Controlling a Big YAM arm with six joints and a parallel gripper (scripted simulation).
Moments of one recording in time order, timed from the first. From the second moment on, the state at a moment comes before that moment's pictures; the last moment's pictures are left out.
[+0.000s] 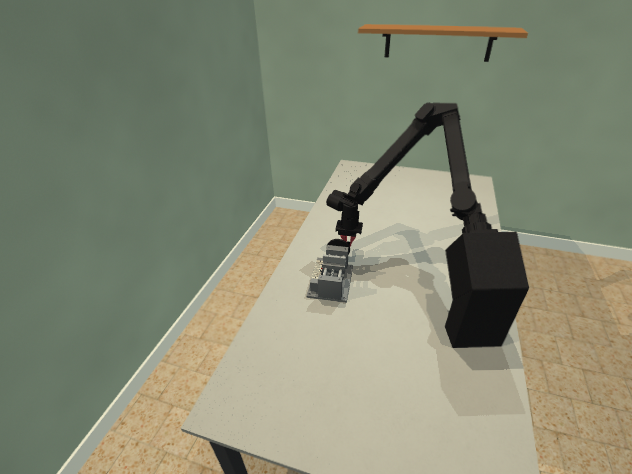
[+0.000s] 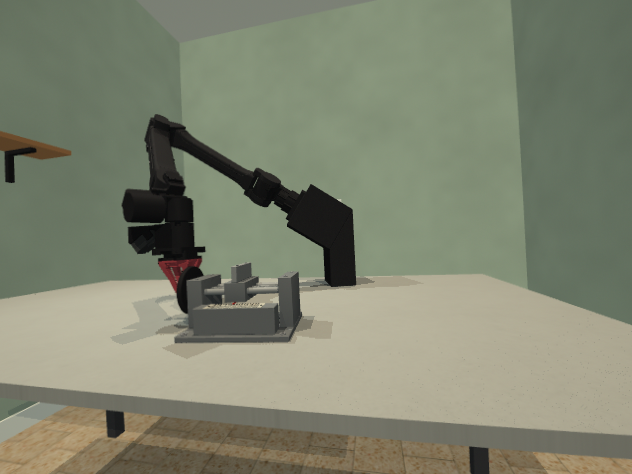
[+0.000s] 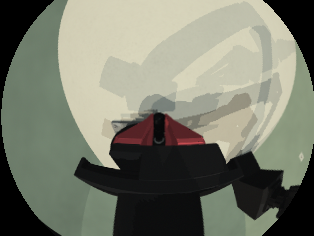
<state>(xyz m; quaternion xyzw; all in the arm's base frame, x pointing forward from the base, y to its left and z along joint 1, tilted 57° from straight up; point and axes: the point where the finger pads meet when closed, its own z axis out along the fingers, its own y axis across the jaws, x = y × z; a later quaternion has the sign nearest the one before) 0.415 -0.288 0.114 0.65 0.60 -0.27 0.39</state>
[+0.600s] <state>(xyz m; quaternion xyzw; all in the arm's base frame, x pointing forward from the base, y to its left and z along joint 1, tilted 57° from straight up) 0.416 -0.272 0.126 0.65 0.60 -0.27 0.39</state>
